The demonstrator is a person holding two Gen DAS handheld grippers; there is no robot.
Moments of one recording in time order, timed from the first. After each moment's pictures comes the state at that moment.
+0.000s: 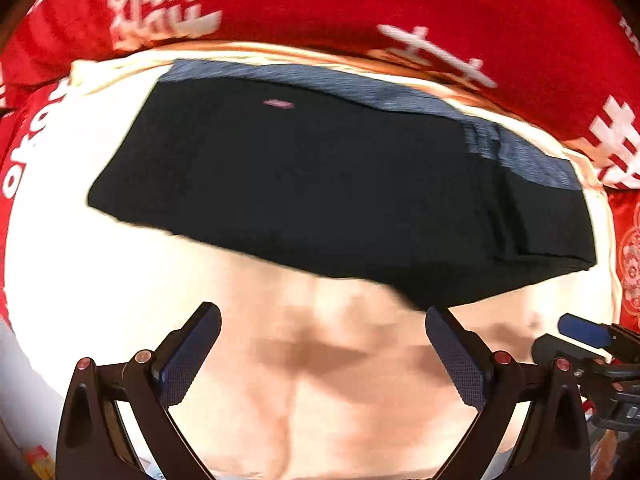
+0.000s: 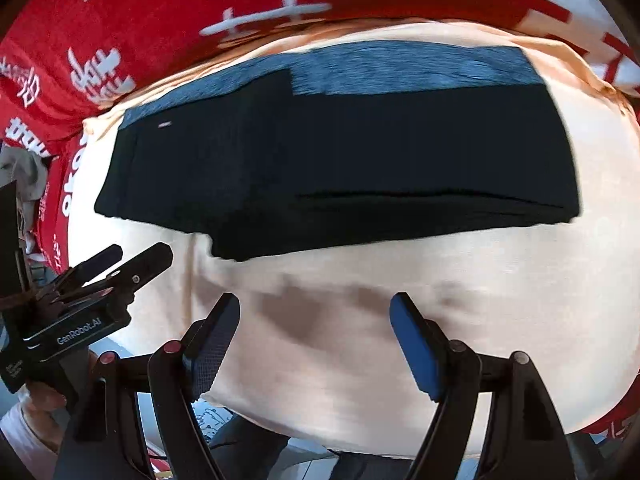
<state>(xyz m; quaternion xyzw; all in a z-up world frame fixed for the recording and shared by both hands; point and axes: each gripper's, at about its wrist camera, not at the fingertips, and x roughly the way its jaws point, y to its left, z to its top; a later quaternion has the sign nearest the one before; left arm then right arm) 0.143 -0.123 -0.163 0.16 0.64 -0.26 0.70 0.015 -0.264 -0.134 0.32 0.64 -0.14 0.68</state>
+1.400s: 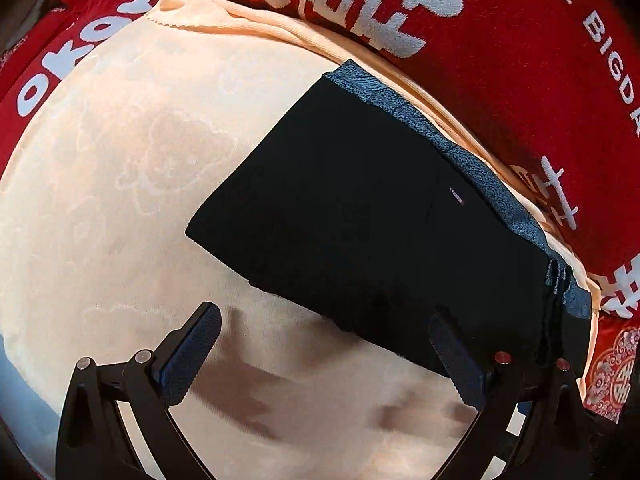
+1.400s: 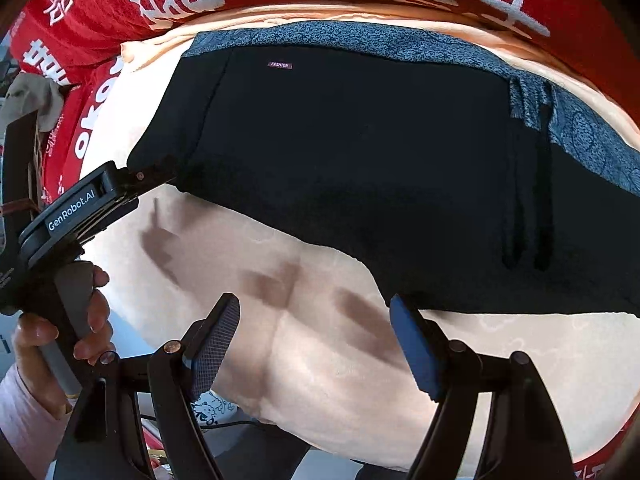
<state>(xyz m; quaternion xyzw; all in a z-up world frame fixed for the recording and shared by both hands) 0.259 -0.032 -0.193 0.00 0.67 -0.19 0.72 0.126 -0.176 -0.162 0.26 0.69 -0.06 0.67</state>
